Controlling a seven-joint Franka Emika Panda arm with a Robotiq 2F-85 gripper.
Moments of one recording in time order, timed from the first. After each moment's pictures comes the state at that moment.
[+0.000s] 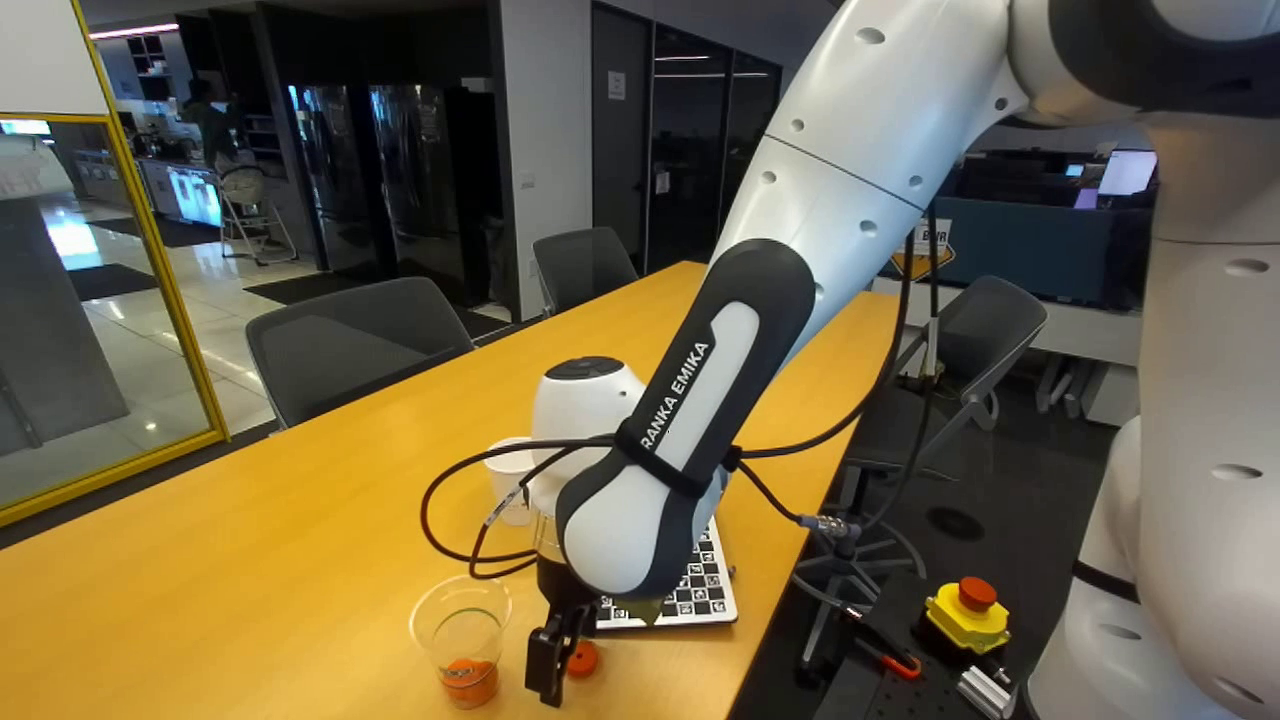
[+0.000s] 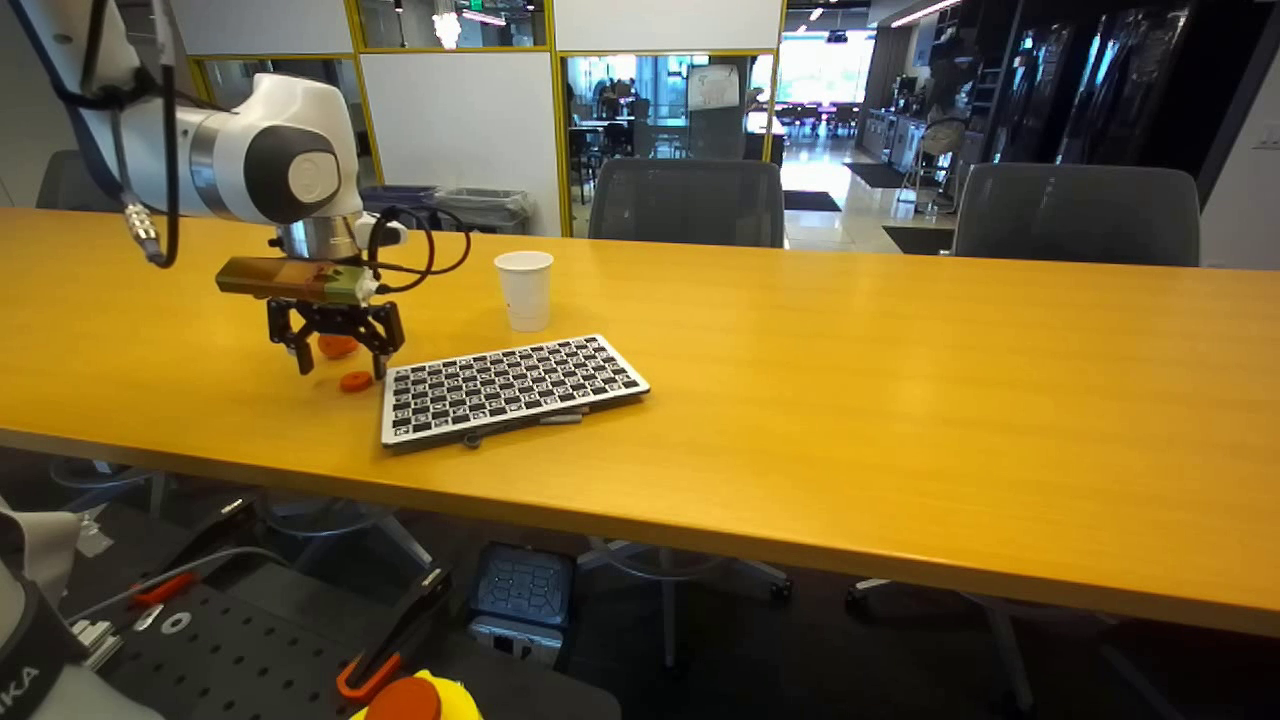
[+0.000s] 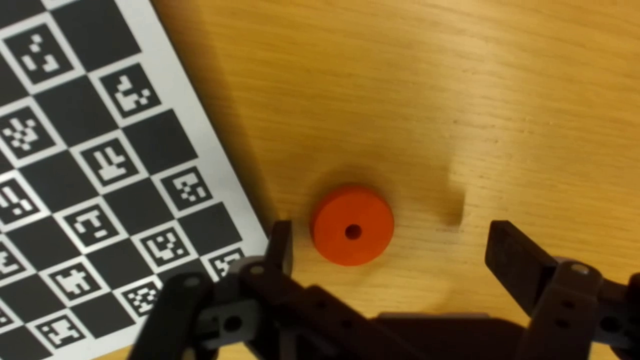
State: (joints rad) arm 0.18 0.23 0.26 -2.54 0.10 2.79 -0.11
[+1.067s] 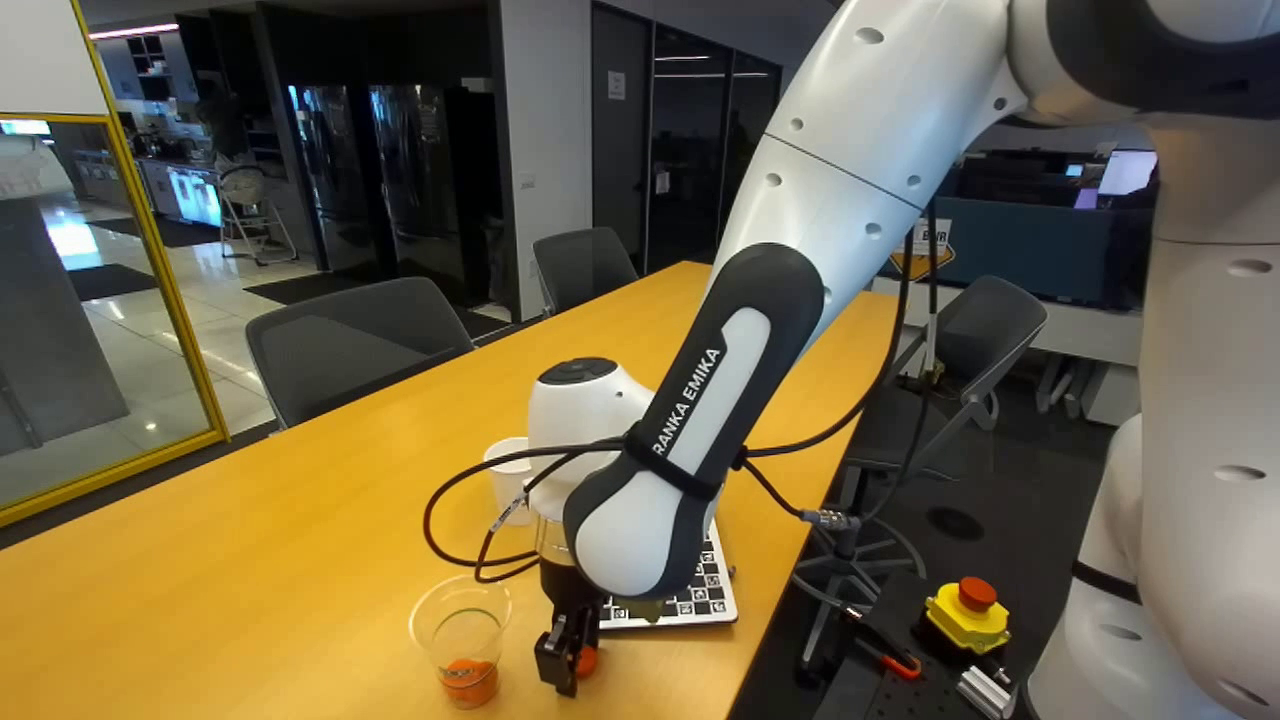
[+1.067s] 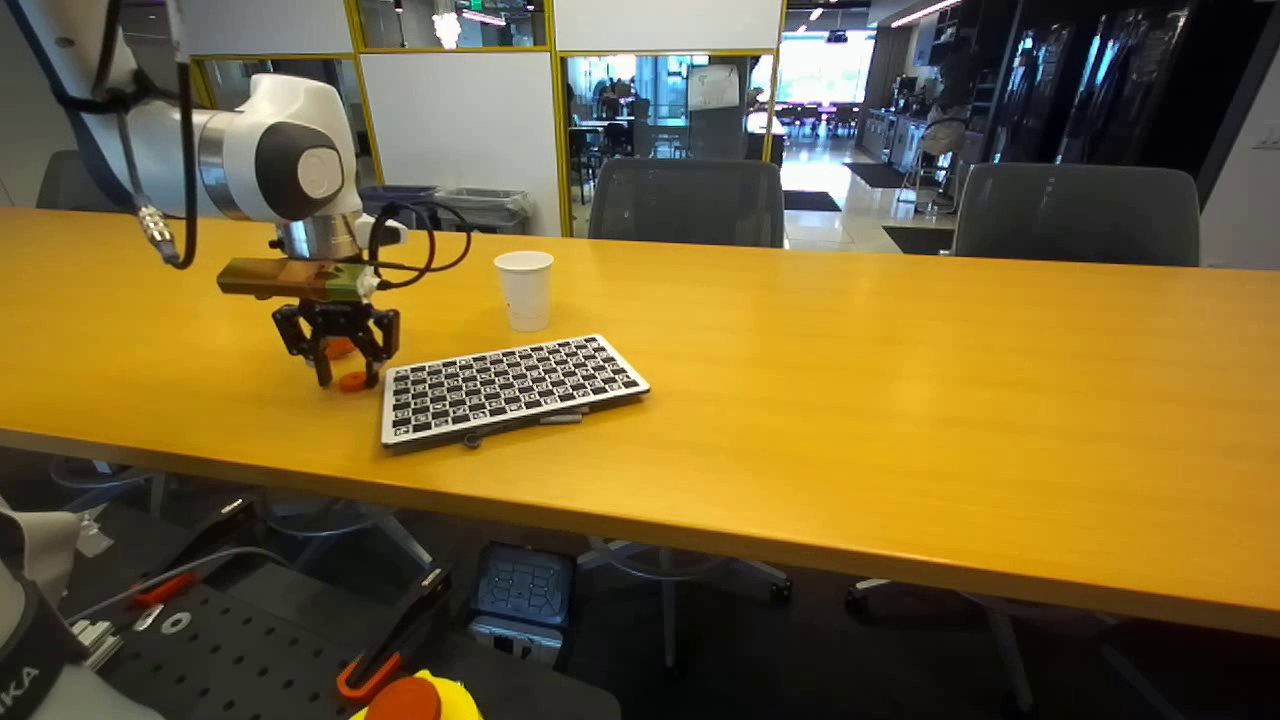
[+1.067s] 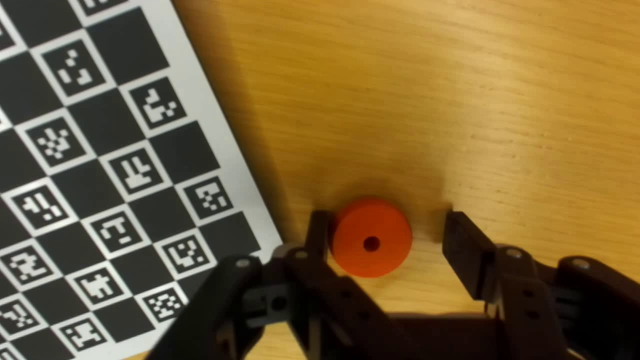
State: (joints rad) arm 0.19 0.23 0.23 -2.53 0.01 2.76 -0.04
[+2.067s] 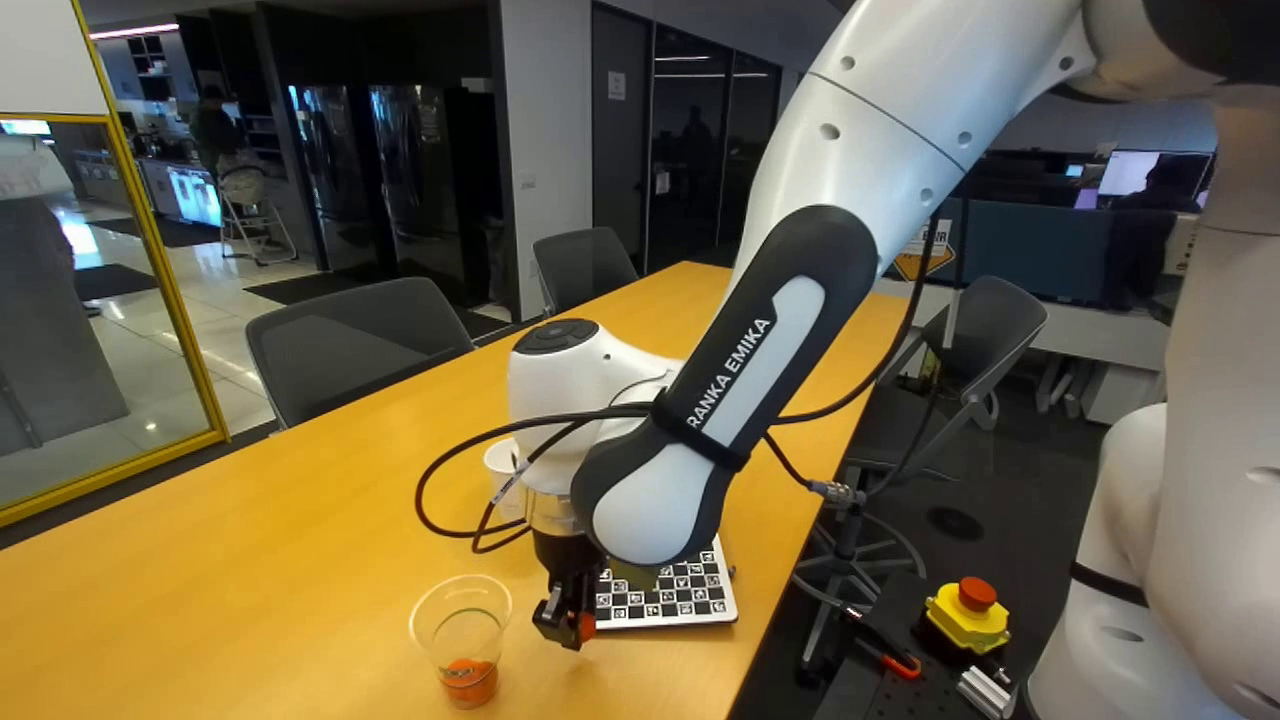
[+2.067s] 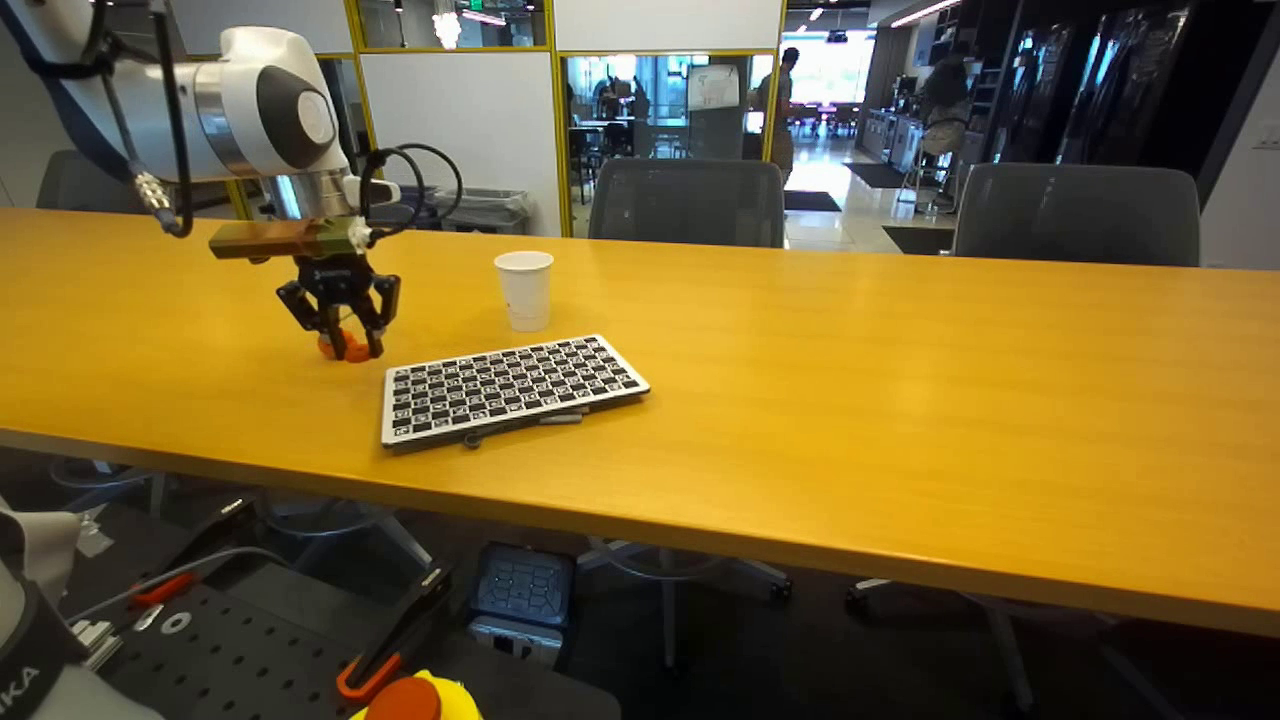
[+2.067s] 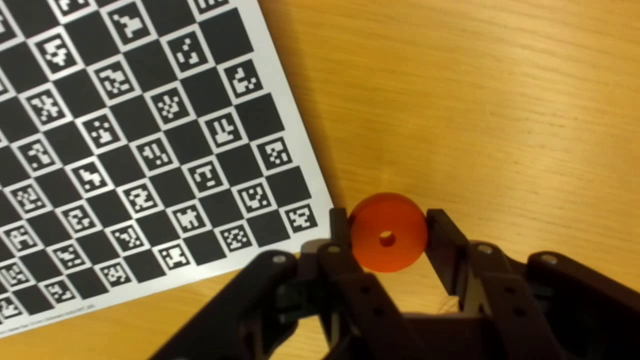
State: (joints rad) arm 0.24 0.13 0.18 -2.51 -0.19 2.63 0.13
